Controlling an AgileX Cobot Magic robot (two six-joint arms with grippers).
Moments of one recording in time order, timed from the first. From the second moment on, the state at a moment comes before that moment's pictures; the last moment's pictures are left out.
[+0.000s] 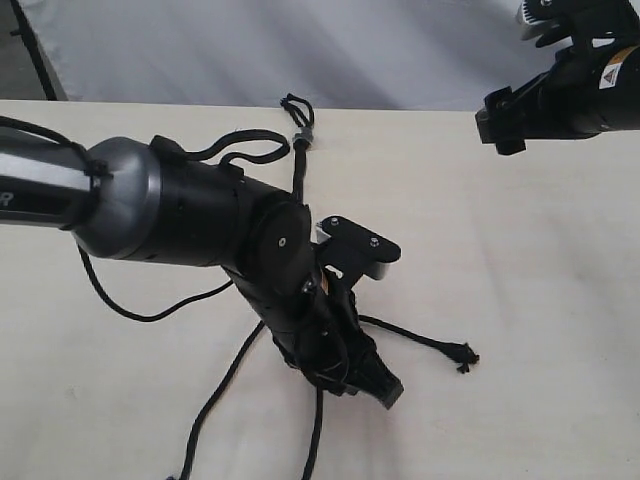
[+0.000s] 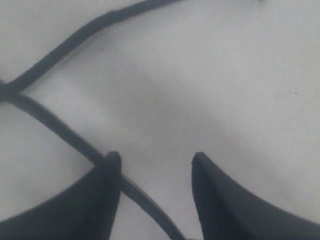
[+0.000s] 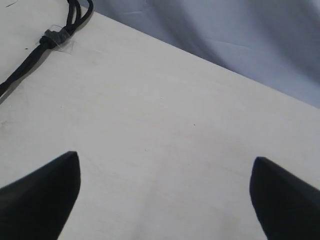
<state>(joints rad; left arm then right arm) -0.78 1.91 -1.13 -0.30 0.55 0.12 0.08 1.49 -0.96 -0.18 0.20 -0.07</state>
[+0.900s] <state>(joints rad) -0.81 1.99 -1.18 0.04 0.58 -0.23 0.08 1.49 -0.96 -0.18 0.20 -0.07</state>
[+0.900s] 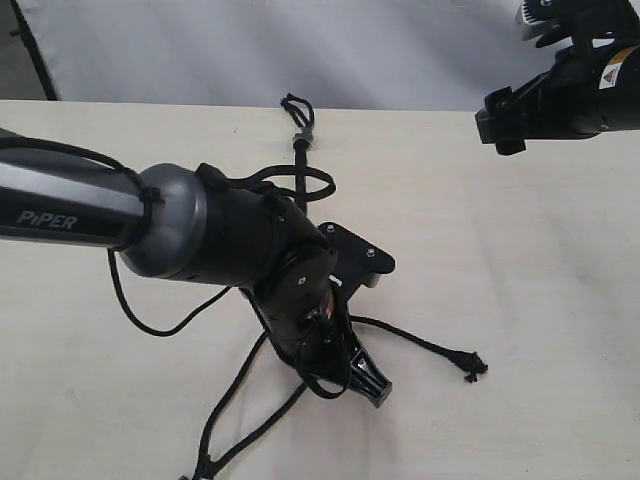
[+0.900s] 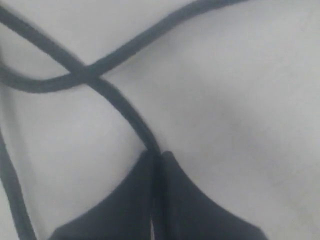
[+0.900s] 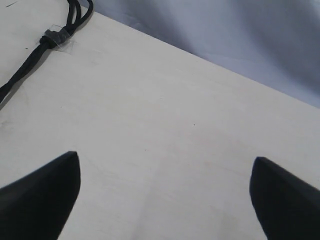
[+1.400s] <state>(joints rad) -0.66 2.02 -1.26 0.34 0.82 -0.13 0.08 1.49 -0.96 -0.18 0.20 -0.07</state>
